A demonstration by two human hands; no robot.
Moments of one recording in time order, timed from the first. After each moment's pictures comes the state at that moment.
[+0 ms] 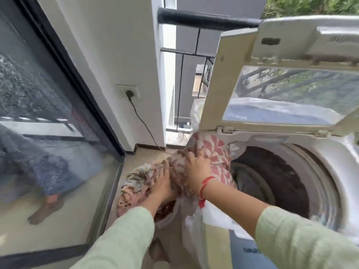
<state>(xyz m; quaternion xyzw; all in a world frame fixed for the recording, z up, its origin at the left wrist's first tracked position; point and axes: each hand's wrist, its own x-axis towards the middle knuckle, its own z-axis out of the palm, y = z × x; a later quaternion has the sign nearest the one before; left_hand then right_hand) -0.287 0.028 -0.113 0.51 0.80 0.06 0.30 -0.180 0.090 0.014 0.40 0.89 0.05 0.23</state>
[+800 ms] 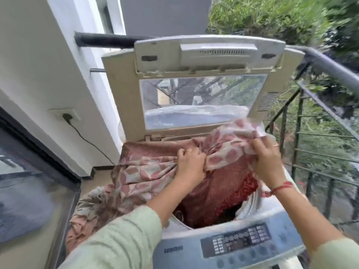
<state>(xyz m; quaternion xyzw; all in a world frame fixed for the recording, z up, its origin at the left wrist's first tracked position) -0.030 0.135 0.053 0.75 0.66 0.03 0.07 0.192 0.182 0.072 0.52 0.80 0.04 -0.28</state>
